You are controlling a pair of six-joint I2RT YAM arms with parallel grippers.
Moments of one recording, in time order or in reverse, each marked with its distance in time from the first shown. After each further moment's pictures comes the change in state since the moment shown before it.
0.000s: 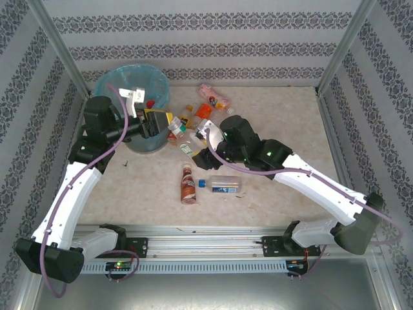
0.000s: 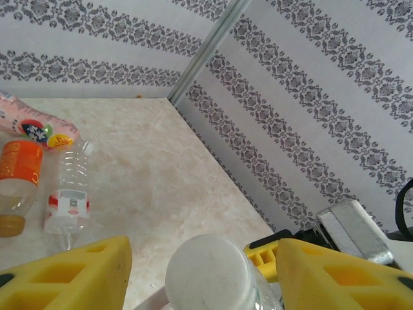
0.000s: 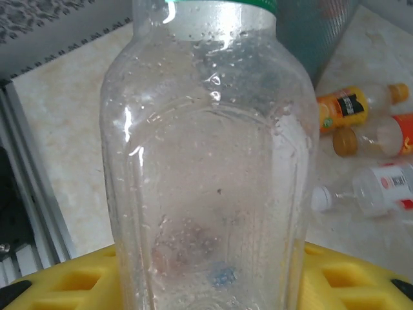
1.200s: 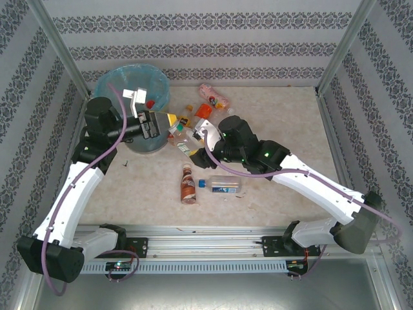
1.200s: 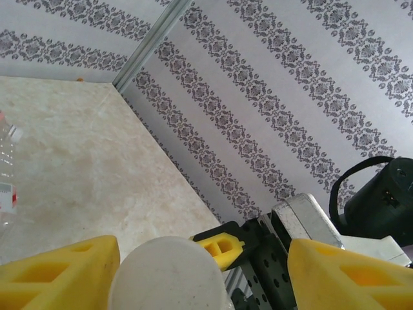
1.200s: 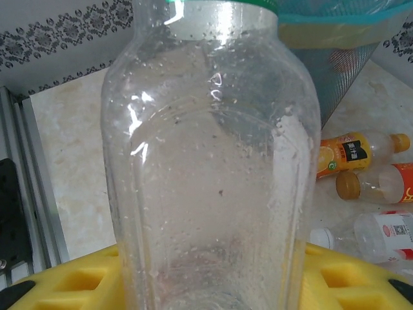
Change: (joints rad) left arm 0.000 0.004 -0.053 0.144 0.150 -0.159; right arm 0.006 0.014 -0.017 0.063 0.011 -0.042
